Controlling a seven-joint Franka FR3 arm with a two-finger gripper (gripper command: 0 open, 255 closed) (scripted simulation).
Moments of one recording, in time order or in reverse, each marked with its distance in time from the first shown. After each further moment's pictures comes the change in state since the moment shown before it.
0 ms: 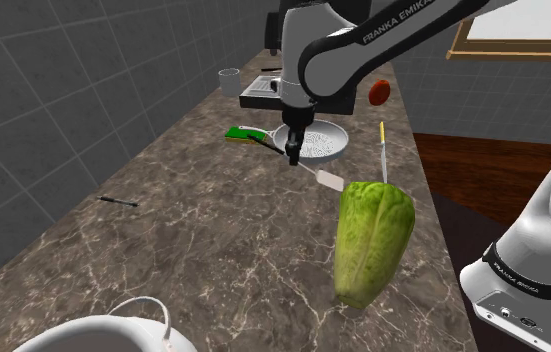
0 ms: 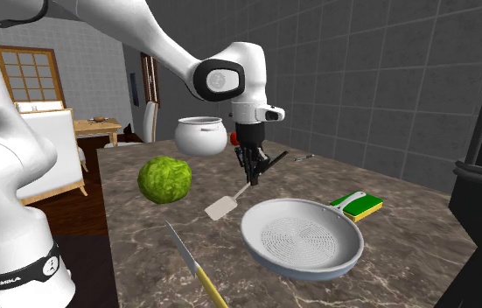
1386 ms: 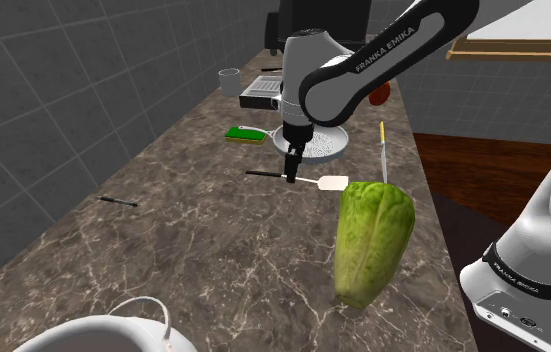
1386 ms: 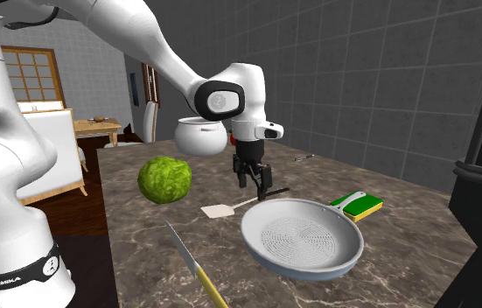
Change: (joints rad) arm 0.001 0.061 0.002 -0.051 -0.018 0.110 0.012
